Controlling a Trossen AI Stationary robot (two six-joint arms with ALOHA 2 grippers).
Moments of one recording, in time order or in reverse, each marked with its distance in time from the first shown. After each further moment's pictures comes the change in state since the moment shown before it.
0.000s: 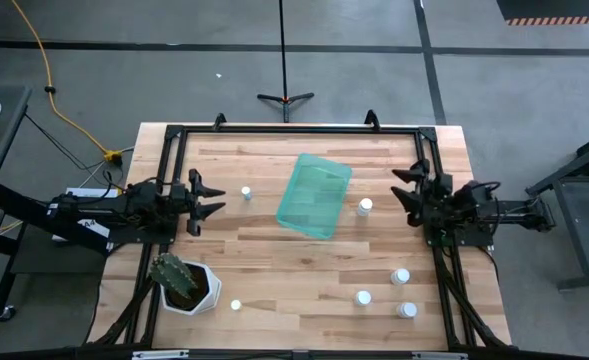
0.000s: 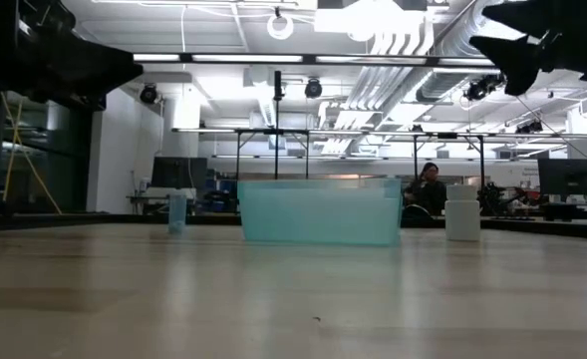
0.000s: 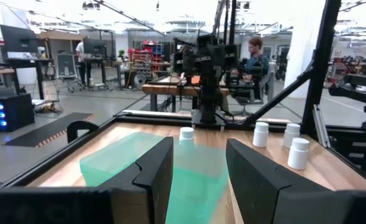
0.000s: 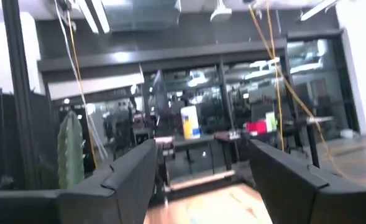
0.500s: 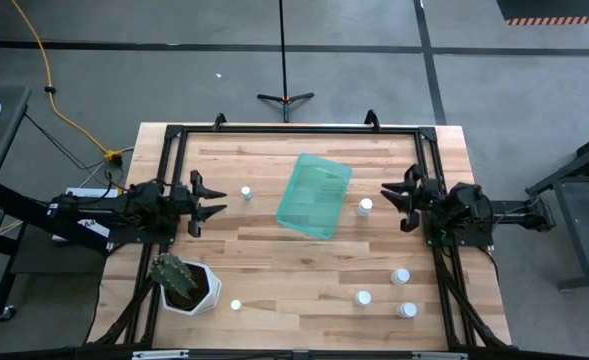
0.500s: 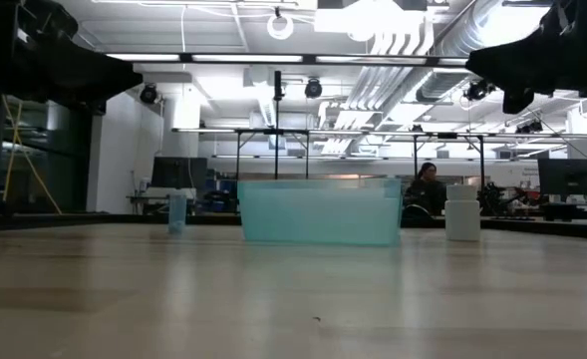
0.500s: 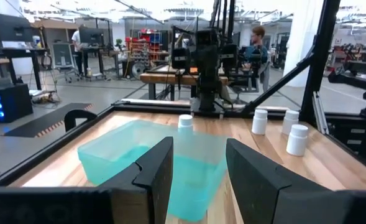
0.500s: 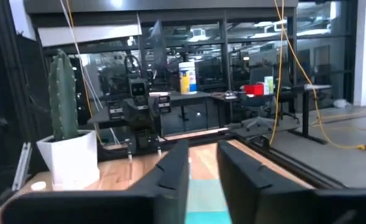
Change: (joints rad) left arm 0.000 0.000 0.000 -0.041 0.014 0.000; right arm 0.000 -0.001 -0.001 -0.227 -0.026 0.015
